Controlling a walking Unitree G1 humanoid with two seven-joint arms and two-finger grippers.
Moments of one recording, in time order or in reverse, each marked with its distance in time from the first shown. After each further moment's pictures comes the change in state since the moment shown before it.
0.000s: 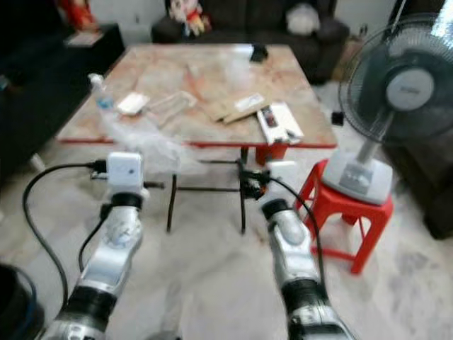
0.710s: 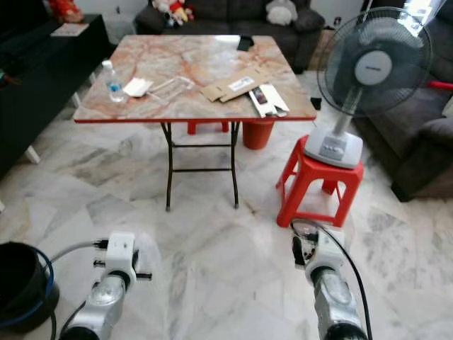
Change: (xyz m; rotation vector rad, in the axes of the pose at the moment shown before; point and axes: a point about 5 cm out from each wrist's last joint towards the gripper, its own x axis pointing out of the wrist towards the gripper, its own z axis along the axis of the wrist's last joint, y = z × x) left arm -0.135 0.027 -0.166 -0.068 0.913 -0.121; right arm -0.138 -0.084 -0.121 0.029 0.667 -0.410
